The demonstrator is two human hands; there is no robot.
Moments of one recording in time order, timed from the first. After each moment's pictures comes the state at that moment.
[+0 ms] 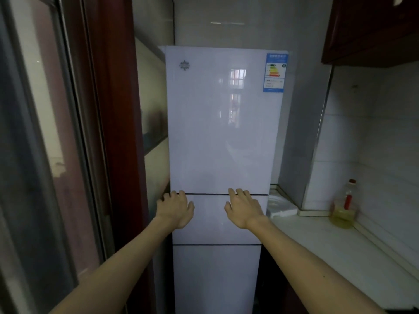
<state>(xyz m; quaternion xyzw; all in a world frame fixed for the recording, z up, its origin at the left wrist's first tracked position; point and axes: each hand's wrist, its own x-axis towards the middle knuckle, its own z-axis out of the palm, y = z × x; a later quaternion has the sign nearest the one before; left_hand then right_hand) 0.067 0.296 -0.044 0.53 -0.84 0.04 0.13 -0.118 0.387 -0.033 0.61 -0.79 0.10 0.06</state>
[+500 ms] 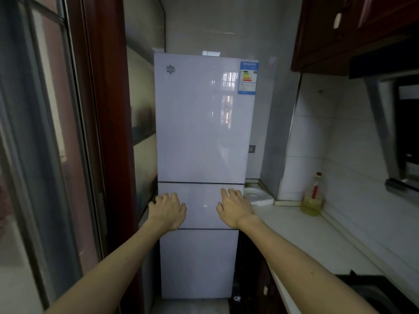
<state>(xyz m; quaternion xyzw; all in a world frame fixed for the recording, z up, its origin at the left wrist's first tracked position) 0.063 0.454 -0.056 0.55 -0.83 0.05 0.12 -0.120 0.541 -0.038 0.61 -0.78 0.08 0.07</state>
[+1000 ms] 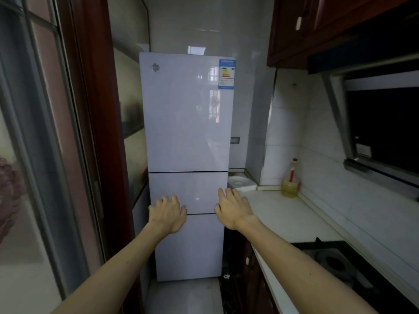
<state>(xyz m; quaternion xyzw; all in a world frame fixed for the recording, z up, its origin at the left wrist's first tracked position) 0.067 0.579 -0.066 0.52 -0.84 0.03 0.12 -0.103 0.674 -0.047 0.60 -0.79 0.08 0.10</state>
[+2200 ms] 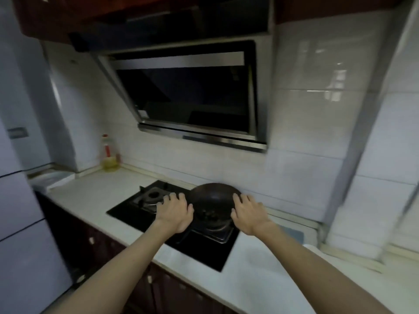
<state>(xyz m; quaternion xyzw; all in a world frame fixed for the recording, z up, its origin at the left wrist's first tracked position) -0.028 0.994 -0.092 0.02 -1.00 0.00 0.09 -0.043 1.213 -0.097 0.12 -0.99 -0.01 0.07</state>
